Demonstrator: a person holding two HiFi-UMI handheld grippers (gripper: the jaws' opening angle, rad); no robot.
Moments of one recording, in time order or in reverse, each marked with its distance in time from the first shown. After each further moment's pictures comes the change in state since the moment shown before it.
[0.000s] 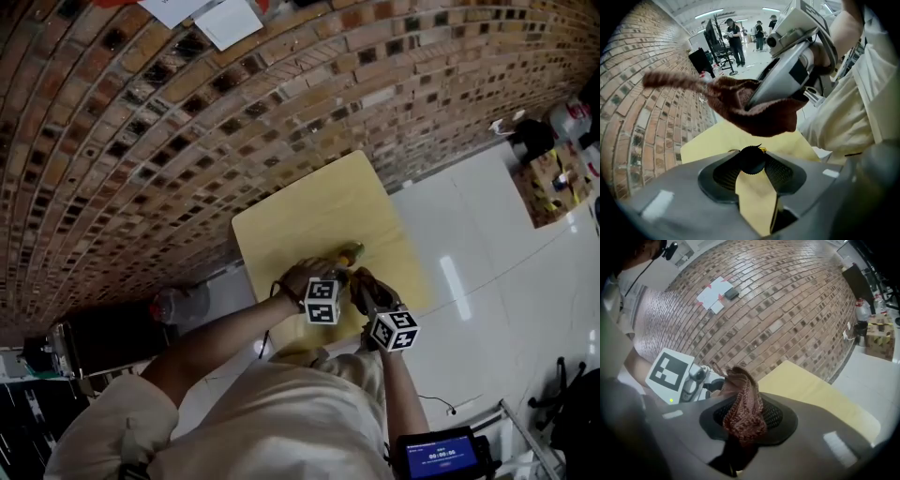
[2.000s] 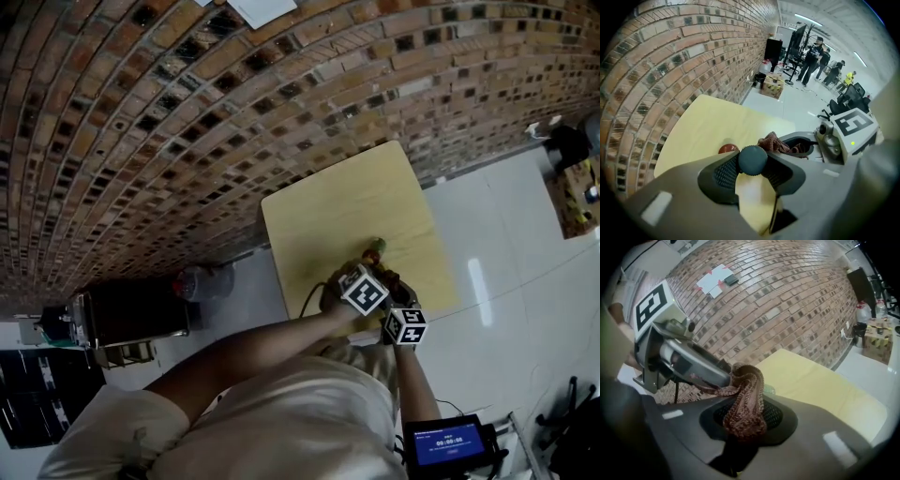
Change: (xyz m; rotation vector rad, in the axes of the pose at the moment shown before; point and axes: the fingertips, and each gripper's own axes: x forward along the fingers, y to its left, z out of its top) left arm 0.004 0.006 0.007 -0.912 0.004 0.076; right arm 0.022 -0.035 -0.072 -0.047 0.062 -0.048
